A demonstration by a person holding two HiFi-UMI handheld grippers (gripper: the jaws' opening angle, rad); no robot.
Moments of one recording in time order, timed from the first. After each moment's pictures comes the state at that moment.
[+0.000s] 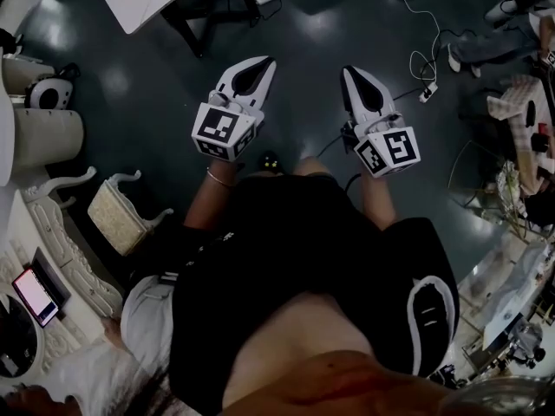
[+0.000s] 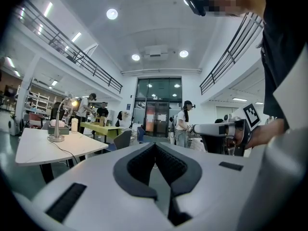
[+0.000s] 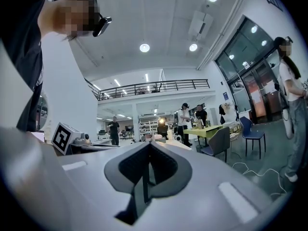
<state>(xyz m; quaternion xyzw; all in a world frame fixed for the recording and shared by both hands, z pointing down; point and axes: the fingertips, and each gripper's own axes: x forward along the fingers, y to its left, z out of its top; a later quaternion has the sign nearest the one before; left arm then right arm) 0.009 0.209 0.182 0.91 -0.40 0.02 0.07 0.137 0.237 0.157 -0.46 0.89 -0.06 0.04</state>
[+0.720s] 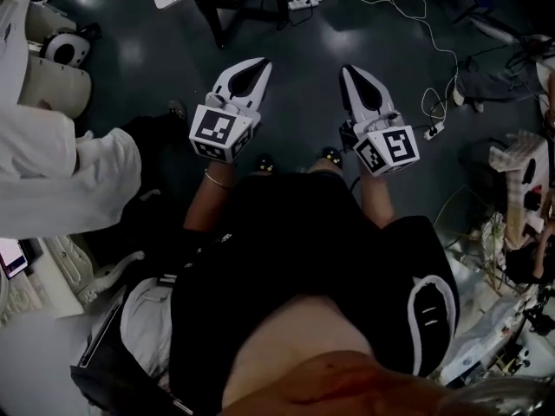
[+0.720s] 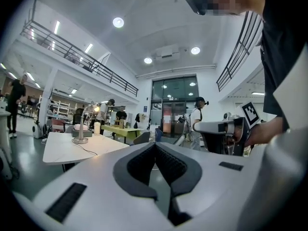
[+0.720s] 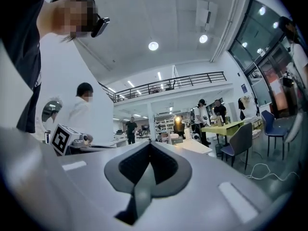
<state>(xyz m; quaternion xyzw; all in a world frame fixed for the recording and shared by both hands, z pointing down) -0.040 0.207 0.178 0.86 -0.50 0.01 0.07 0.096 0.202 0.150 -0.36 0.93 -0.07 0.04</state>
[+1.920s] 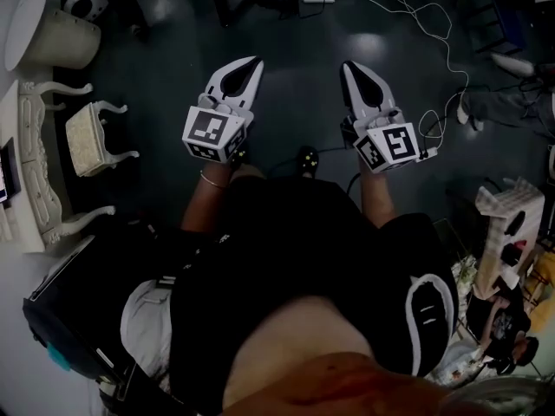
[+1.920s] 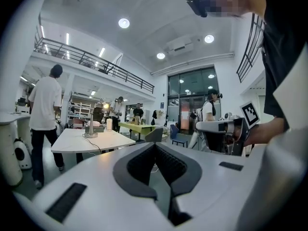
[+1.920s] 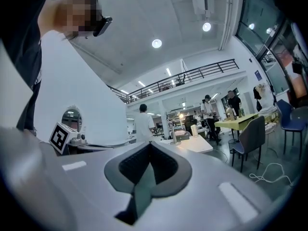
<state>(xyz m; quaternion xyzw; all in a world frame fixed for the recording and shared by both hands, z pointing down) 0.065 0.188 0.191 0.79 -0.61 0.03 0.08 0.211 0.142 0.166 -0.26 0.96 -0.09 0.04</state>
